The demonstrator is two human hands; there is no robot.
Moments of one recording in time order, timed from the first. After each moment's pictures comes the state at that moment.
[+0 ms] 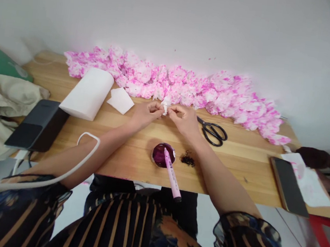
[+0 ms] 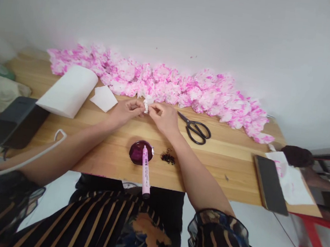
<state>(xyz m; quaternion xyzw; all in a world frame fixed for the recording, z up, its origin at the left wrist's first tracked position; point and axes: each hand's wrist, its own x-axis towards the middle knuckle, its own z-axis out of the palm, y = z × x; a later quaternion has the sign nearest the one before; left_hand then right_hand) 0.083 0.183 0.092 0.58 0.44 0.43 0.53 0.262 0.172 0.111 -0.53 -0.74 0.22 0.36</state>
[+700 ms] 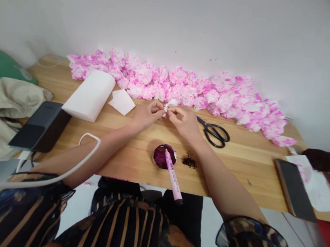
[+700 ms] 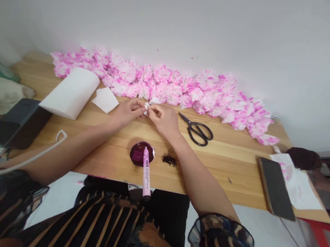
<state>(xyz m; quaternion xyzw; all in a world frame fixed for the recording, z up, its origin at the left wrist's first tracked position) 0.088 0.185 0.091 0.57 0.42 0.46 0.54 0.260 0.169 0.113 -0.50 -0.76 0.22 0.36</state>
